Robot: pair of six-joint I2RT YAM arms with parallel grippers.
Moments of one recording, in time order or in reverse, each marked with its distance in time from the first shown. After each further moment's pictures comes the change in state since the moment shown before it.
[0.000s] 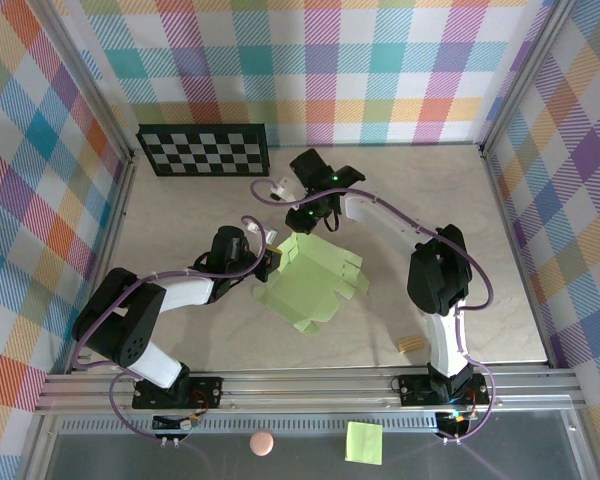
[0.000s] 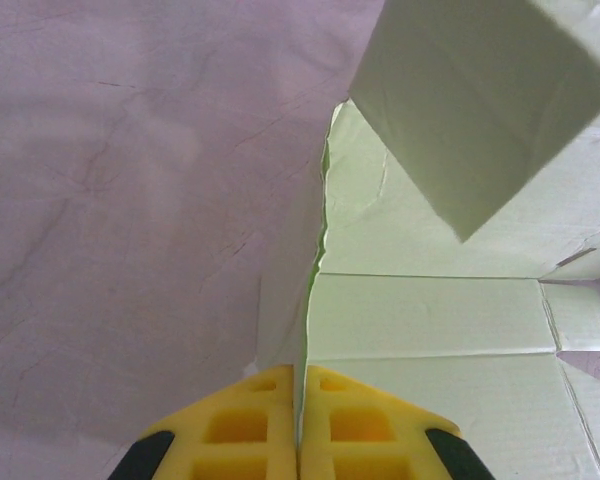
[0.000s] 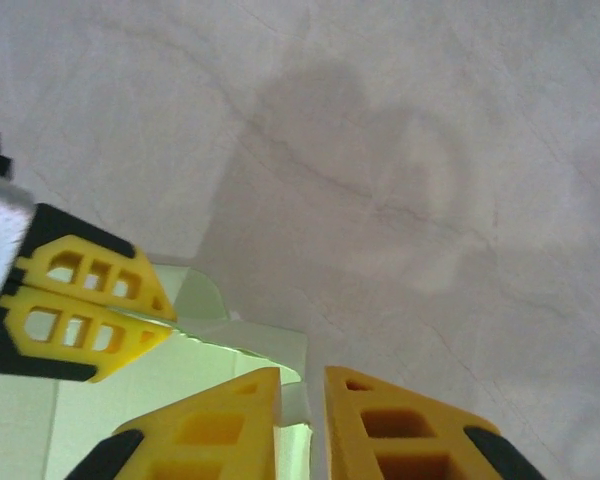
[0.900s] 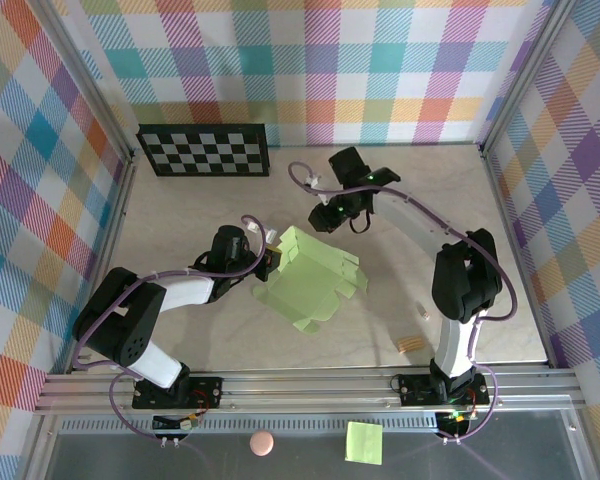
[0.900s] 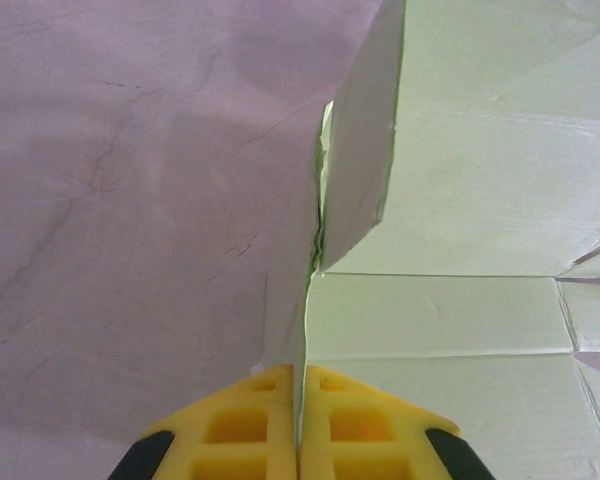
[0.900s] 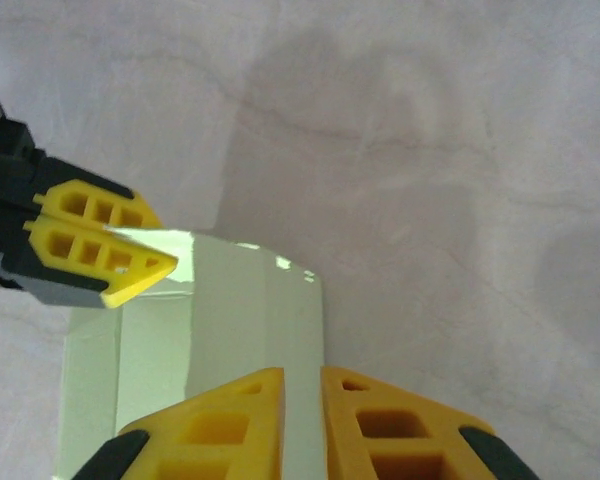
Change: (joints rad) left arm 0.000 0.003 0.006 -0.005 -0.008 -0.003; right arm -0.150 -0.146 -0.232 0.082 -0.206 0.134
